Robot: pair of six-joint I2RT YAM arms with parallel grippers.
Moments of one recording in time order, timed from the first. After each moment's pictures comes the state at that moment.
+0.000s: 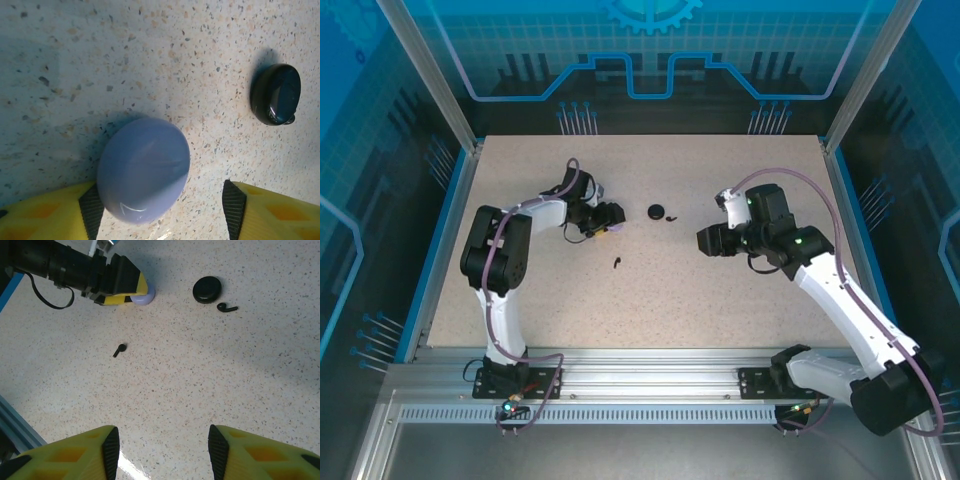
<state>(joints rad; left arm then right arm) -0.21 2.01 1.27 -0.32 0.46 -0.56 0.39 1.12 1.03 -0.71 -0.31 0.18</state>
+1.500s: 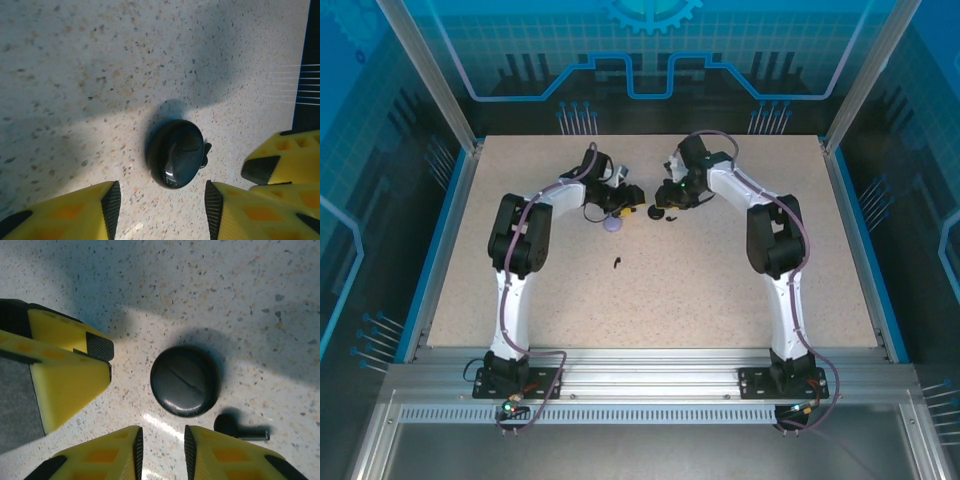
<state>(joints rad) -0.26 2.27 1.65 -0.35 0.69 -0.59 0.36 2.29 1.92 -0.81 -0.45 0.29</state>
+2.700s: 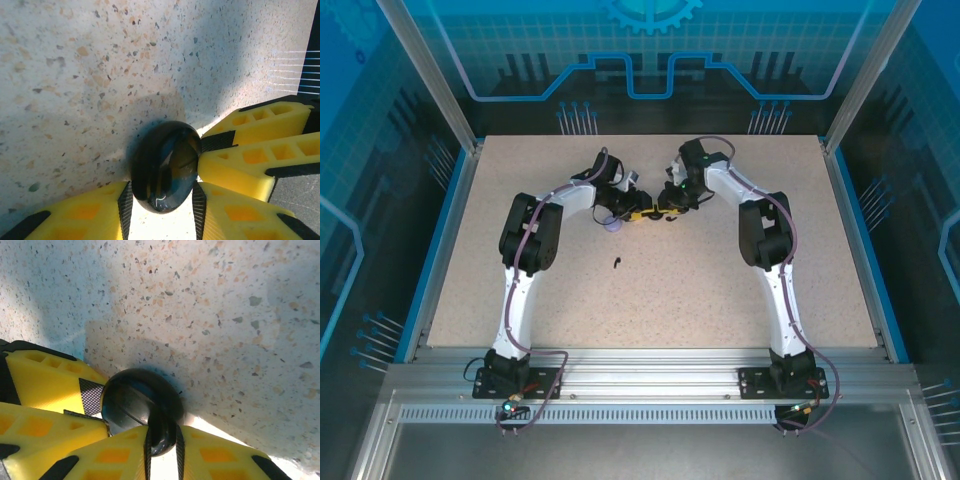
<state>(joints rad) -0.30 2.34 1.72 -0.38 0.72 -0.62 0.33 2.43 2.04 -0.88 -0.51 0.32</state>
